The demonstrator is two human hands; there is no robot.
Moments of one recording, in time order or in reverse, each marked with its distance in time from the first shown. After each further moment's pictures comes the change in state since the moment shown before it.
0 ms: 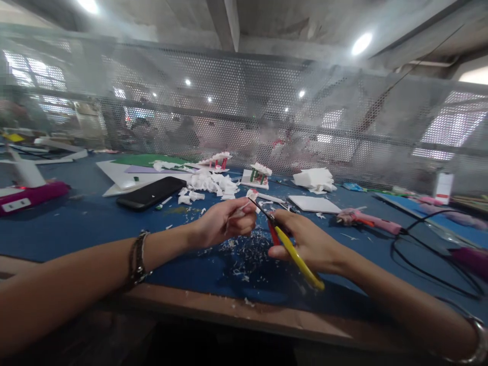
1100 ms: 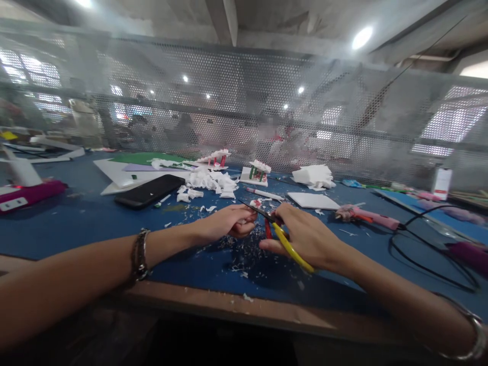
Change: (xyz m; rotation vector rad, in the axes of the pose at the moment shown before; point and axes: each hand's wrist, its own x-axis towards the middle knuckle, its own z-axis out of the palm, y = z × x) left_hand 0.003 -0.003 -0.004 0.551 0.015 -0.067; right_hand -0.002 -0.001 0.005 -0.328 0.130 0.096
